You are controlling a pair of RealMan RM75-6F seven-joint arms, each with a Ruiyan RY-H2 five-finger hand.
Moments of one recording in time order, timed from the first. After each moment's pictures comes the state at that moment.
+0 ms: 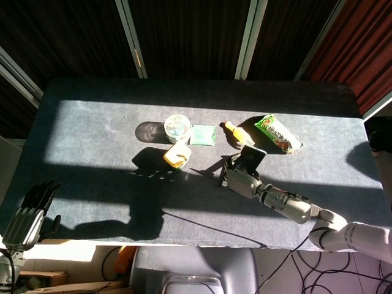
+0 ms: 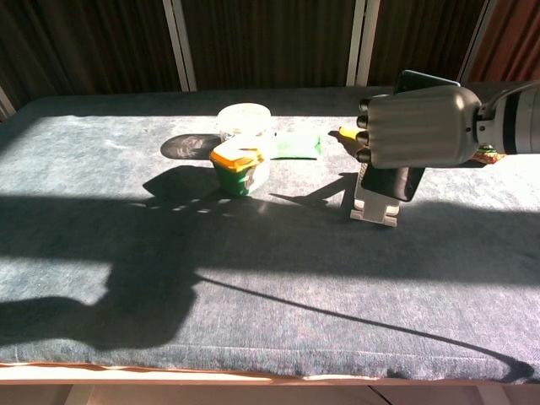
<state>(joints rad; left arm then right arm) -0.15 -1.14 0.02 -1.53 1.60 1.44 -0.05 0.91 -1.29 -0.02 -1.39 -1.68 0.79 -1.26</state>
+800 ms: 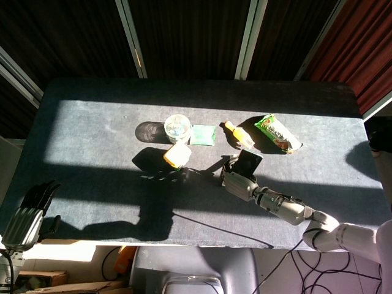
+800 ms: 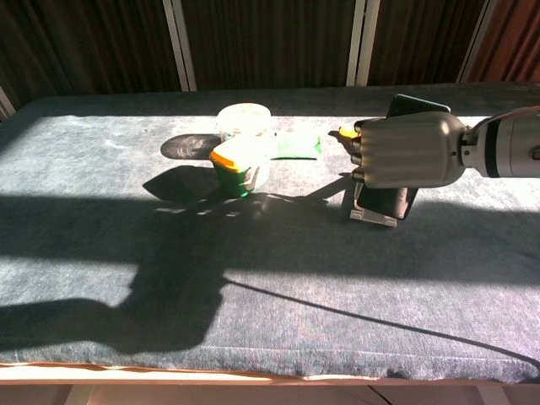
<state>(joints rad) -0.15 -1.13 0.02 -1.53 1.60 1.45 -0.07 0.90 -1.37 -0.02 -1.32 -1.68 0.76 -1.24</state>
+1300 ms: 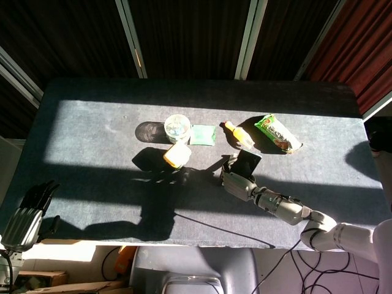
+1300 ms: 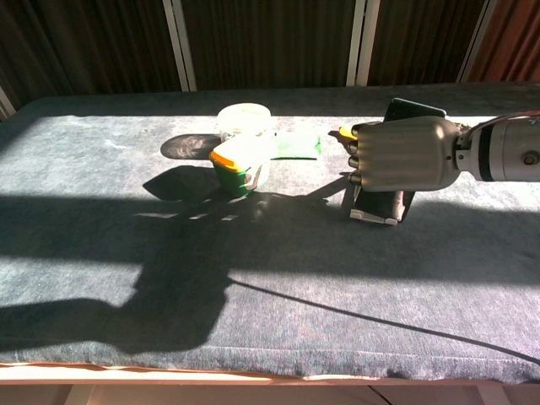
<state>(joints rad) -0.15 -1.13 0.02 -1.53 1.61 1.45 -0.08 0.90 -1.39 -0.01 -1.31 -1.67 0.74 -1.26</state>
